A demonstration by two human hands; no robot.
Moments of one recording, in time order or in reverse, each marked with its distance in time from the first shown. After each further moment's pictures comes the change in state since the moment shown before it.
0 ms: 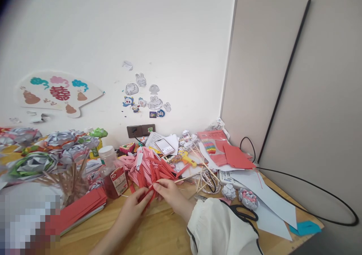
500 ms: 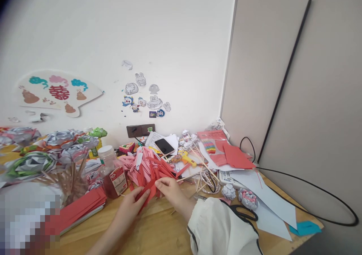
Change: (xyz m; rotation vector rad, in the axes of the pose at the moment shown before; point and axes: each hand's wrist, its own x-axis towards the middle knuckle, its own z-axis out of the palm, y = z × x) left_hand 0.003 -0.005 -0.004 0.042 0.058 -0.053; right_hand 0.006 0.008 -0.007 -0.091 0.038 -0.005
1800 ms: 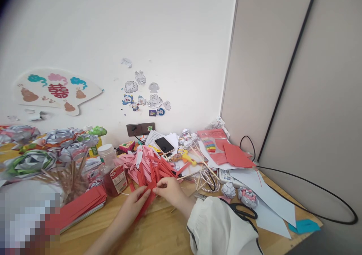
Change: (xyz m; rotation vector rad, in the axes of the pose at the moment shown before) left_hand 0.001 -0.003 0.005 -0.062 -0.102 -0.001; right_hand 0.006 0.013 -0.003 -0.275 0.076 0.039
